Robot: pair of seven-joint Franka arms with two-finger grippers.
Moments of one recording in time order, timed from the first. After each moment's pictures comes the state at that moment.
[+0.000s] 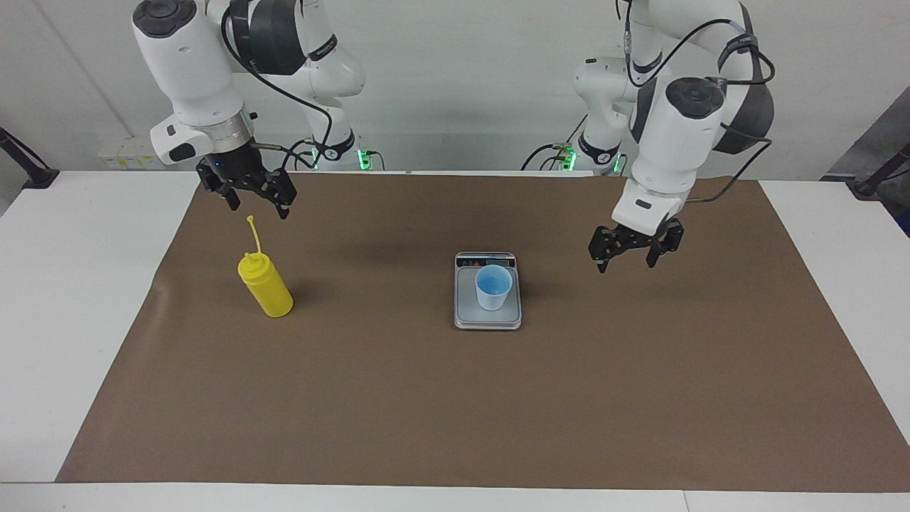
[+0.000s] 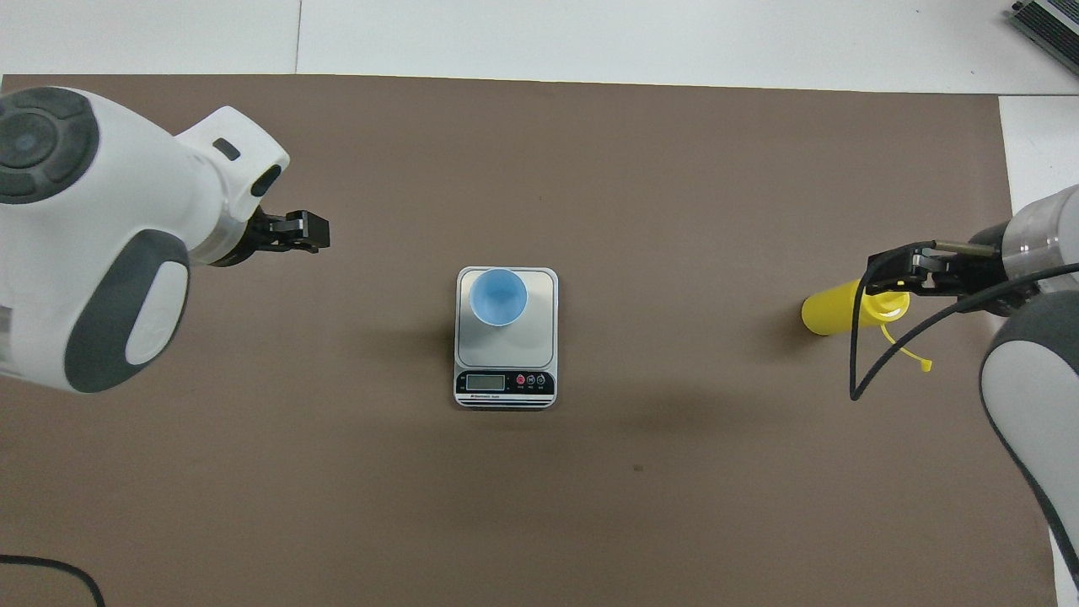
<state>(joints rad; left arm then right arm) -0.12 0.09 -0.16 -1.73 0.09 1.89 -0.31 -0.06 -0.06 0.09 -1.76 -0.02 1.73 0.25</state>
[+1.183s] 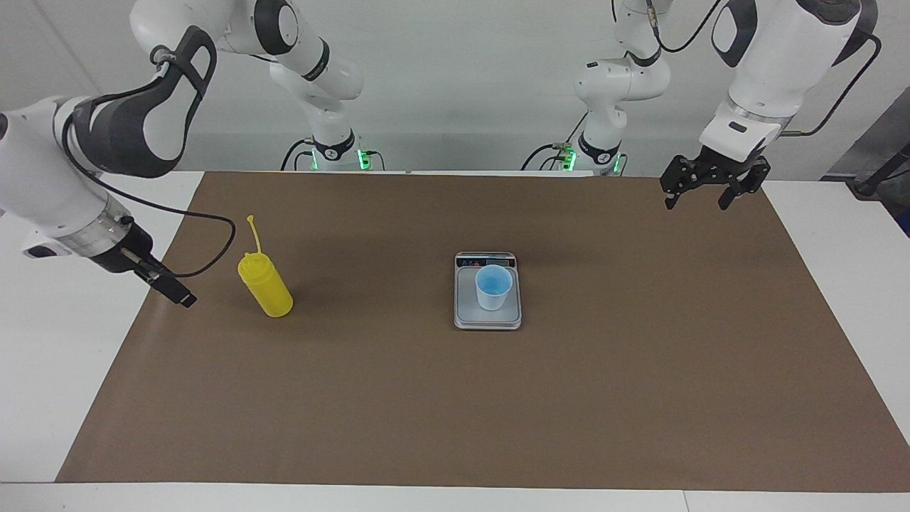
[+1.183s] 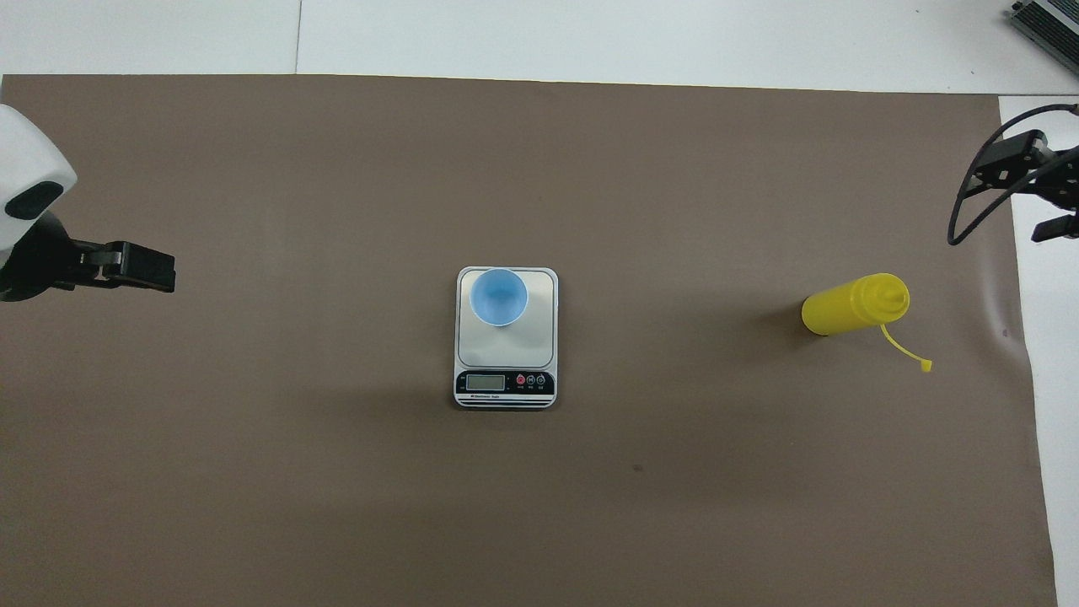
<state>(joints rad) 0.03 -0.05 -0.17 -1.66 0.00 1.64 -0.05 -0.28 0.50 0.08 -1.18 0.12 1.61 0.50</state>
